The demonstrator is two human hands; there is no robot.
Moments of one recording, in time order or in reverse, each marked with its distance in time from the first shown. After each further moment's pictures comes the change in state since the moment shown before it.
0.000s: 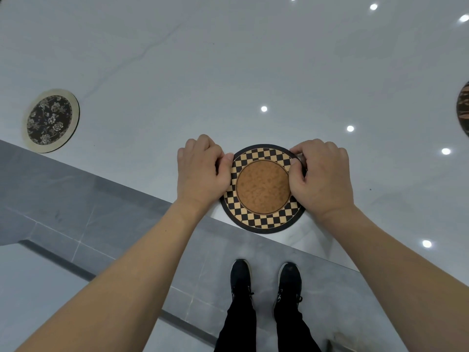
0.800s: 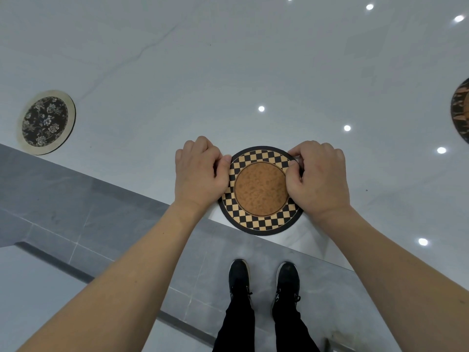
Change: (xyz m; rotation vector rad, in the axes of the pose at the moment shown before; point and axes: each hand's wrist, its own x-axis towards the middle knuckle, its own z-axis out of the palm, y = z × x) left_hand 0.000 0.002 -0.002 0.015 -0.011 0.021; right_hand 0.001 -0.001 -0.001 0.017 -0.002 0.020
